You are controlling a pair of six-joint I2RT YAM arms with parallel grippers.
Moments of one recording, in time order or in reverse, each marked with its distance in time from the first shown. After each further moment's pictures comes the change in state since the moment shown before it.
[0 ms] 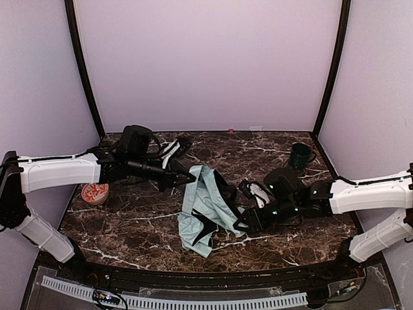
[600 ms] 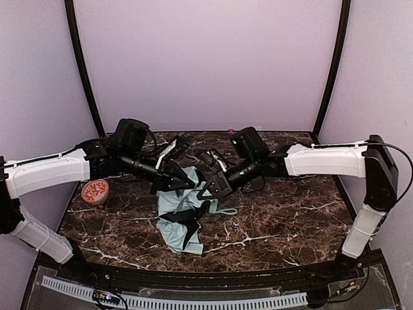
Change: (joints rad) left arm -0.039 -0.055 0.068 -0.181 0.170 0.064; right arm -0.087 0.411 0.527 0.006 -0.551 -0.144
